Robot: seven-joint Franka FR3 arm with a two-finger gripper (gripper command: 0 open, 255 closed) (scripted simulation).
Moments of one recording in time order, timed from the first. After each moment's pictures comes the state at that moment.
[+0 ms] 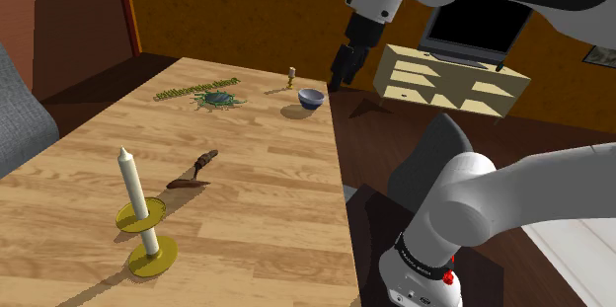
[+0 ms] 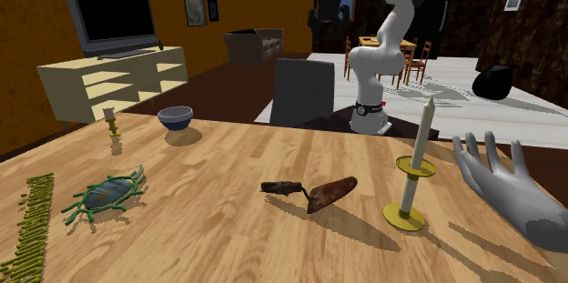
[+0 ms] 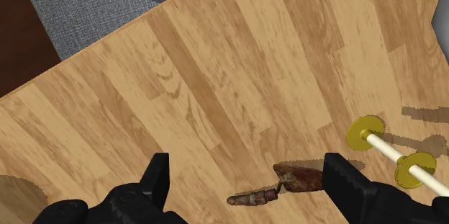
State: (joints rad) arm -0.01 -0.78 -0.03 -2.36 0.08 1.70 -0.16
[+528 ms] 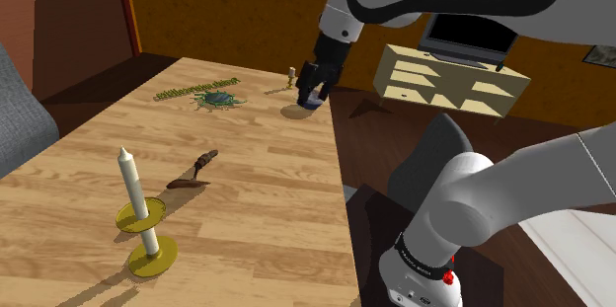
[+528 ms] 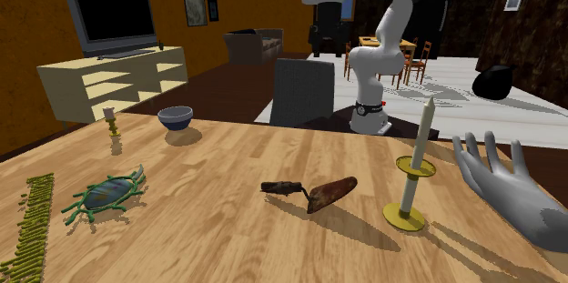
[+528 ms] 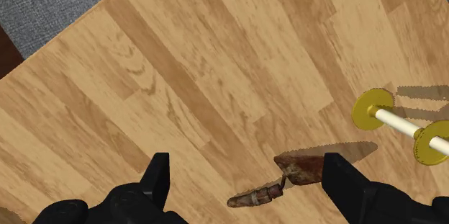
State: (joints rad) arm -0.01 -0.64 0.06 -2.40 0.15 1.87 0.00
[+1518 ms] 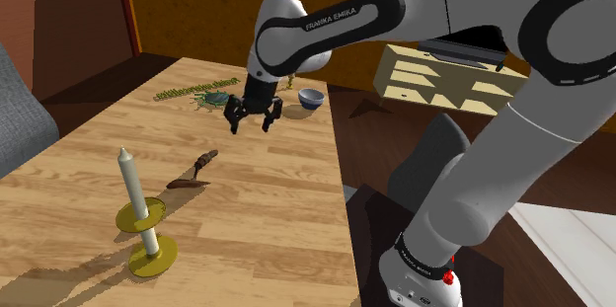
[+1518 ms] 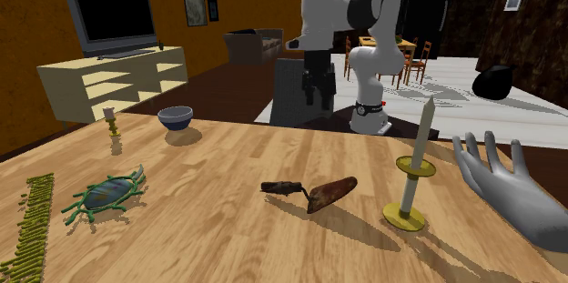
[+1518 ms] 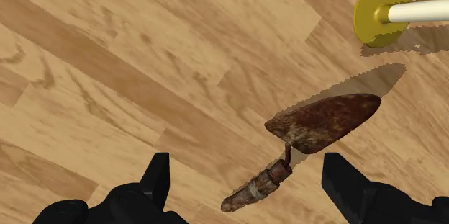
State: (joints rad) arm -0.02 -0.13 0.22 -2.26 0.19 2.24 0.40
